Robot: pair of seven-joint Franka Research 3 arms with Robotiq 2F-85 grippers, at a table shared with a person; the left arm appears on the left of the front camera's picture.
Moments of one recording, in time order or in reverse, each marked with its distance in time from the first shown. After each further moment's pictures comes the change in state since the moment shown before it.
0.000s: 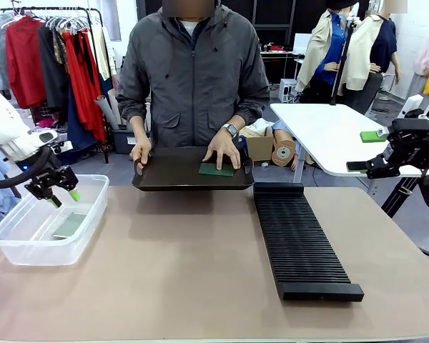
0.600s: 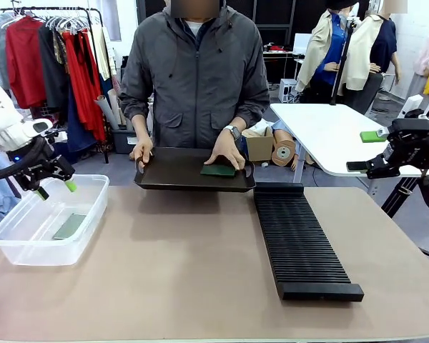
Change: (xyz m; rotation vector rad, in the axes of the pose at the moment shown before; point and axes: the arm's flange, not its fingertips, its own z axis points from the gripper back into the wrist) left arm -0.022 -0.020 0.029 0.052 -0.035 0.004; right arm 0.000 0.000 0.000 0.000 0.000 0.000
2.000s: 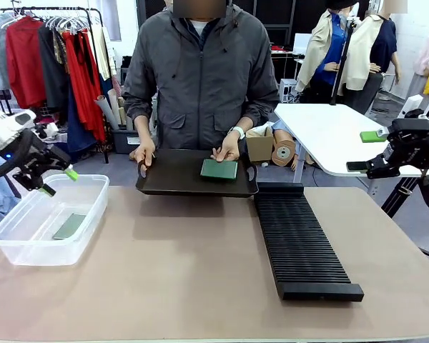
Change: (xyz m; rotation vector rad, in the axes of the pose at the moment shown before) left arm -0.020 0.004 0.020 -0.293 -0.046 0.035; right arm 0.000 0.000 0.000 0.000 0.000 0.000
